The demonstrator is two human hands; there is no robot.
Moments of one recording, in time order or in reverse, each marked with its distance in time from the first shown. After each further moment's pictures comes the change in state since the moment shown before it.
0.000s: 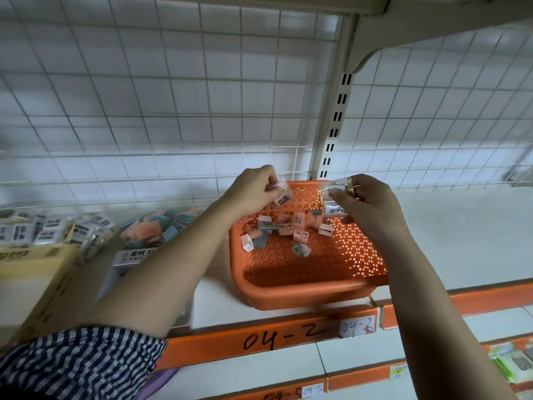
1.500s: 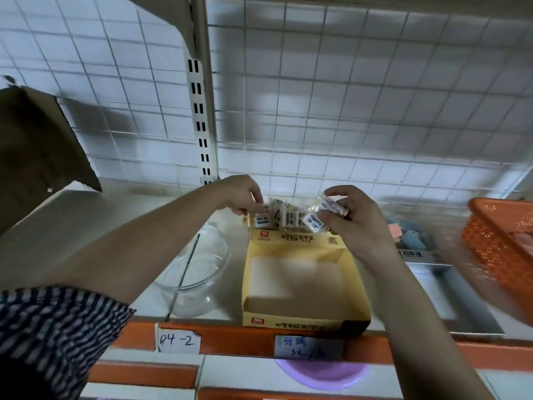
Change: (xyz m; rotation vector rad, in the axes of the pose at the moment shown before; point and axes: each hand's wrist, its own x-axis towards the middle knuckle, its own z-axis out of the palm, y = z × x) left_hand -0.201 -0.344 -0.288 -0.080 -0.363 -0.496; right_hand -0.128 -0.235 0.371 0.310 -0.302 -0.104
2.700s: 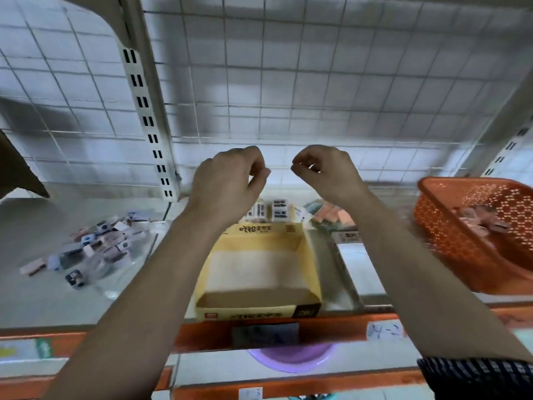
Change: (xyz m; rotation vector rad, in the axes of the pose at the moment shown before) left_hand -0.078 0.086 0.041 0.212 0.733 0.384; right_hand 0.058 -0.017 -0.040 -0.484 -0.036 -0.181
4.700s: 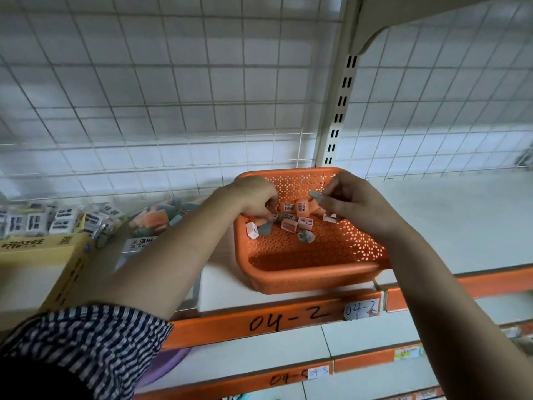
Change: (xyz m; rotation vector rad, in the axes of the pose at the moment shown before) left_hand 0.122 0.300 0.272 0.336 -0.800 0.342; right_hand -0.130 0.291 -0.284 0.382 -0.060 0.239
